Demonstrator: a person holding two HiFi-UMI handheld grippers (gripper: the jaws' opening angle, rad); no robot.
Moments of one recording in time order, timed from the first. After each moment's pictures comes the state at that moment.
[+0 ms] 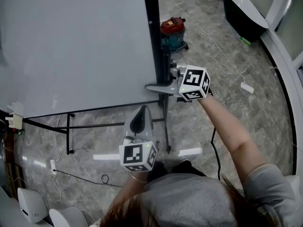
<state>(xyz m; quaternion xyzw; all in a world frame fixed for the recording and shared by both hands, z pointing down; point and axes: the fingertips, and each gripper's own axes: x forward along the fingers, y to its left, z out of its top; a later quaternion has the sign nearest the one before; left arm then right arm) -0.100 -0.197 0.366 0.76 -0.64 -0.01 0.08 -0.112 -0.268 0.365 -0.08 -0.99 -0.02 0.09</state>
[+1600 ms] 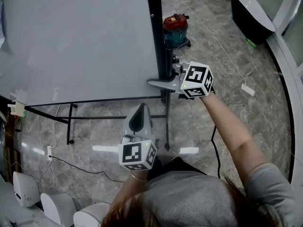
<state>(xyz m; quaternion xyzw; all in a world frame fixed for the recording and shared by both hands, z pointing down) -0.011 -0.179 0.374 0.73 -0.68 -0.02 0.08 -0.020 -0.260 0.369 -0.09 -0.99 -0.02 0.09</state>
